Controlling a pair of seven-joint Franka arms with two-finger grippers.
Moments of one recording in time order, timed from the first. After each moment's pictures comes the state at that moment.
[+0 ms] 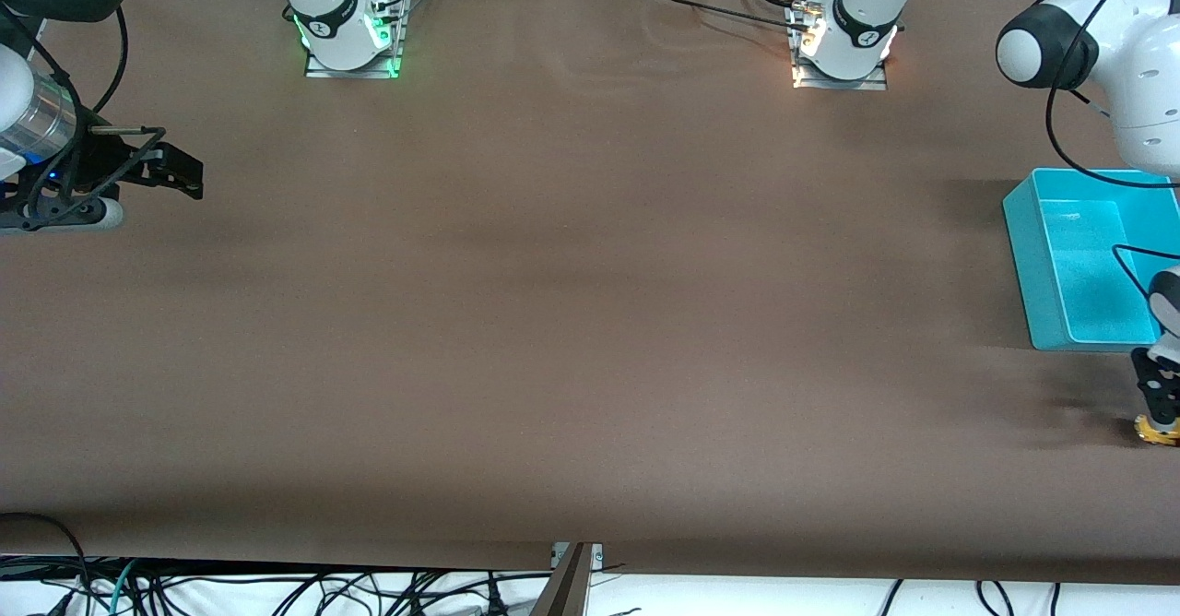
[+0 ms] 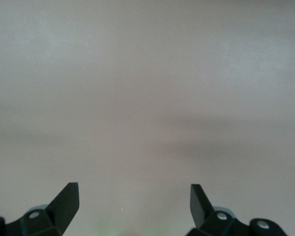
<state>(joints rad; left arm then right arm) 0.40 1.07 0.11 -0.98 0.20 2.48 1.97 -0.07 0.10 0.17 -1.54 -0.10 1.54 0.01</state>
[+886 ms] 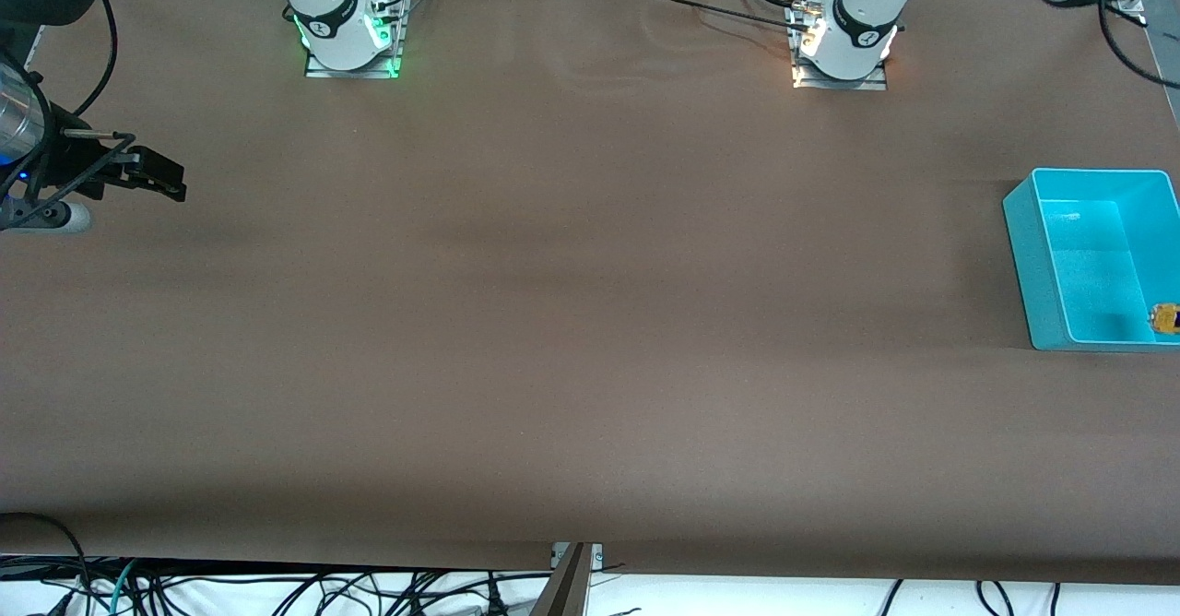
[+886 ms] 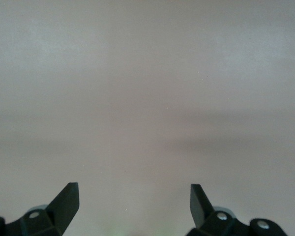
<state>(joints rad) 0.41 0.68 0.12 -1.32 0.20 1.94 2.06 -0.07 0.10 0.12 -1.54 -0.07 1.54 0.04</state>
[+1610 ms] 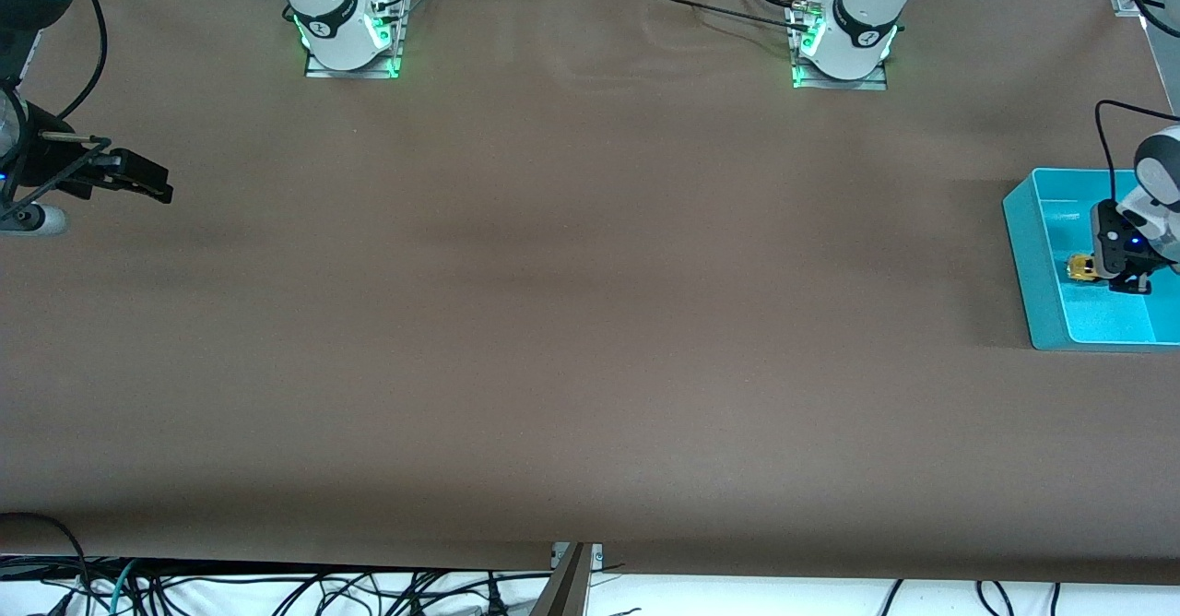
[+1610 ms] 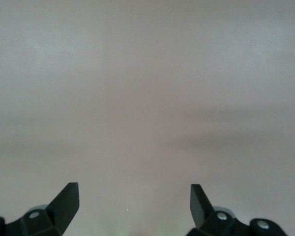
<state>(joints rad) 0.49 0.52 0.13 -1.97 0.21 2.54 2.08 -0.07 0.10 0.08 -1.54 -0.05 1.54 0.03</state>
